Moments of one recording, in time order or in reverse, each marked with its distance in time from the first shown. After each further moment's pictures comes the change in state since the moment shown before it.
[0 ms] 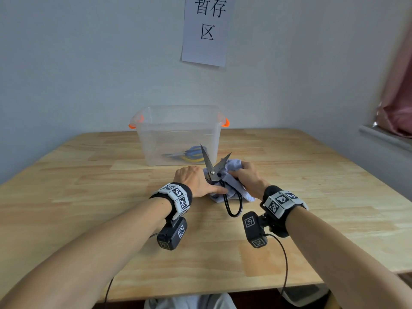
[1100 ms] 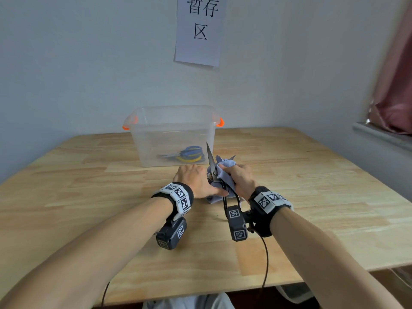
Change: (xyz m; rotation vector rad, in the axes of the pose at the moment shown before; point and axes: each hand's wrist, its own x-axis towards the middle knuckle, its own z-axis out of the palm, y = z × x) left_hand 0.006 0.013 0.002 0.157 0.038 0.081; right_hand -0.006 0.002 0.017 0.423 0.051 0.091
